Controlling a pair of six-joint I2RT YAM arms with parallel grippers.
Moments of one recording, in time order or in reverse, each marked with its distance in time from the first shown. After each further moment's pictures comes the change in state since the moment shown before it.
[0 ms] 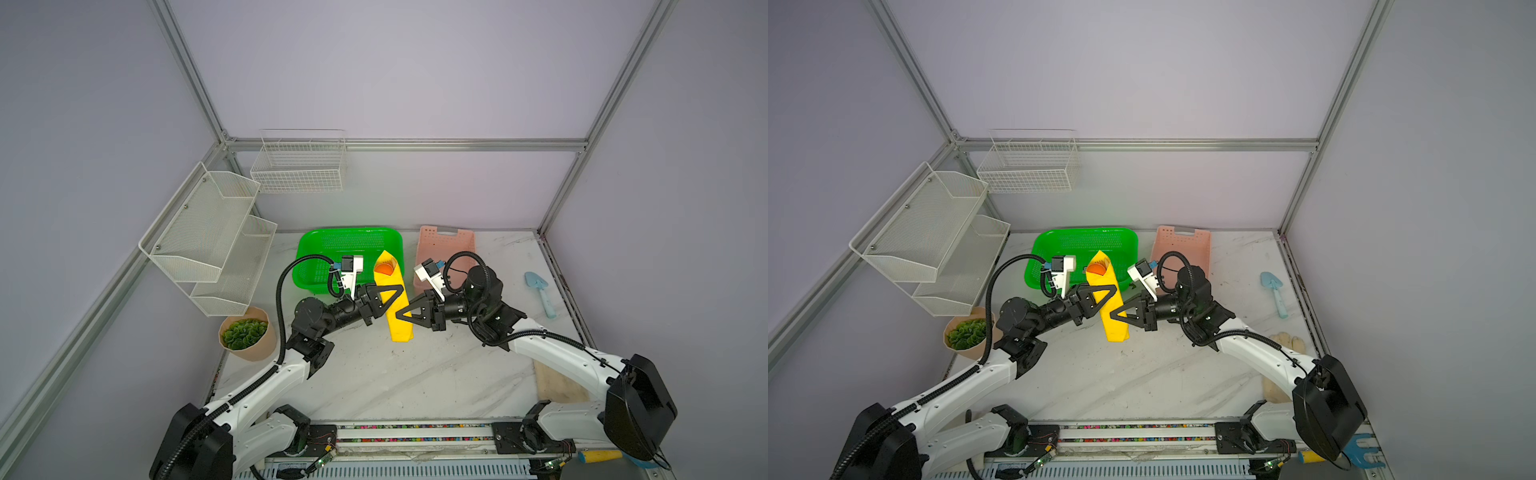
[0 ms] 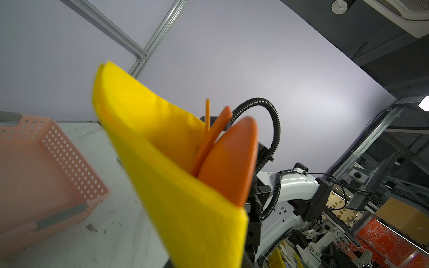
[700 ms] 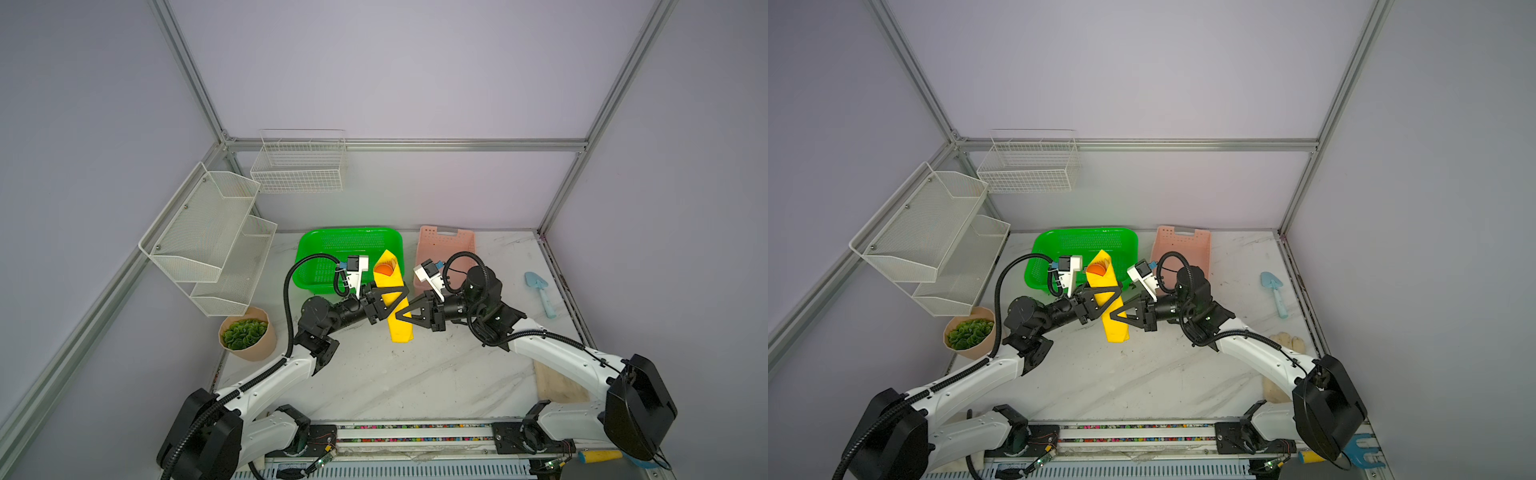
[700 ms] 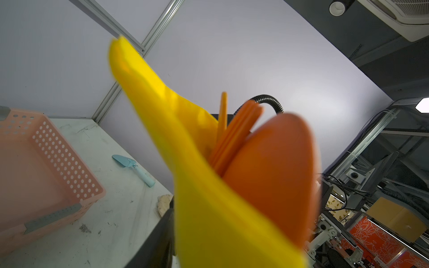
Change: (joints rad) left arm -0.019 0.069 0.000 0.073 -0.002 -0.022; right arm 0.005 0.000 0.000 -0.014 -0.005 0.000
